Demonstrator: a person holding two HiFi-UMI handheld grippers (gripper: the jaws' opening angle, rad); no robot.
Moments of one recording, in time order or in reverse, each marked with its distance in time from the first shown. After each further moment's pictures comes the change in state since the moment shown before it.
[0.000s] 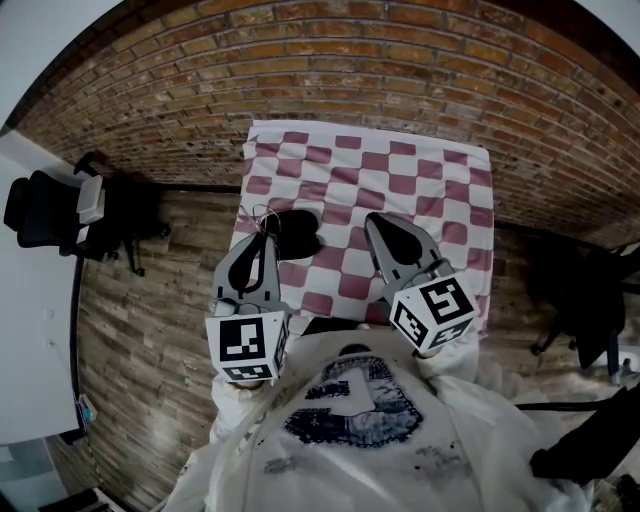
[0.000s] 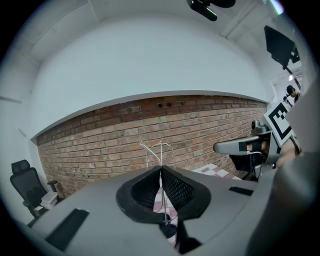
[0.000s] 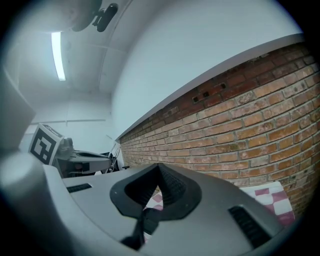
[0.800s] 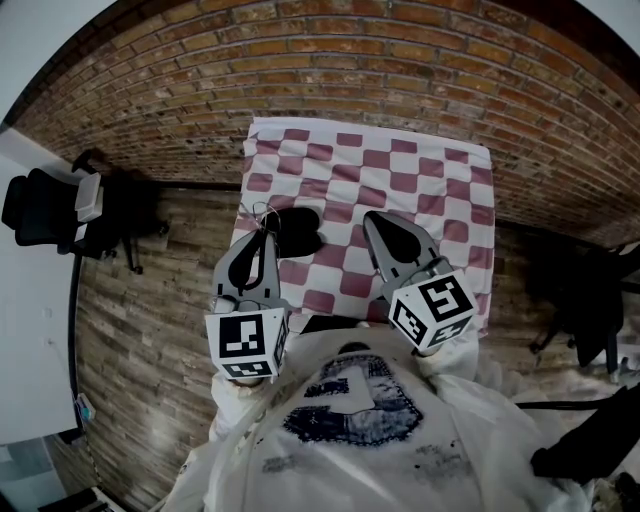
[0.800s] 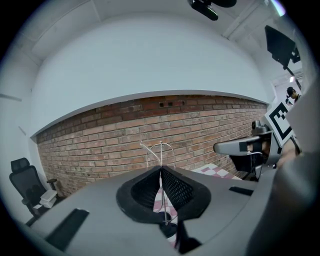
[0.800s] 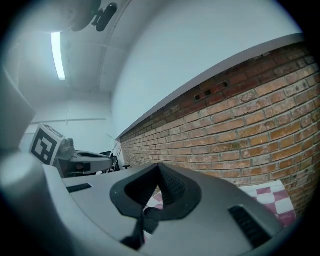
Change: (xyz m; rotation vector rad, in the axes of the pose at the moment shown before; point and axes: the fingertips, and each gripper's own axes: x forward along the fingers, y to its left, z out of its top) left arm 0.001 0.007 -0.006 -0.021 0.008 -0.006; right arm 0.007 0.008 -0.004 0.000 0.010 0.003
